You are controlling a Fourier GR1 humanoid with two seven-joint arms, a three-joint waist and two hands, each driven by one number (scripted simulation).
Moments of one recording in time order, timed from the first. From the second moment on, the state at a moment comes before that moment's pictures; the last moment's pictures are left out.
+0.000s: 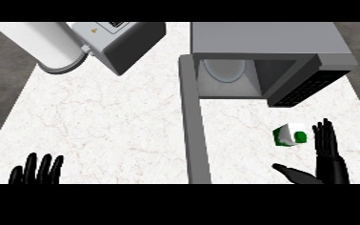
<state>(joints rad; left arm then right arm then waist) 0.68 0.02 -0.19 -2.14 0.19 -0.09 -0.39 0.09 -0.09 -0.33 -1.14 0.01 0.05 -0.67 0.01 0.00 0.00</state>
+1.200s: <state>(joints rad) 0.73 0.05 -0.17 -2.10 0.22 -0.12 -0.47 -0.21 -0.22 -0.37 -0.45 0.04 0.06 -1.04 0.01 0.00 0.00</state>
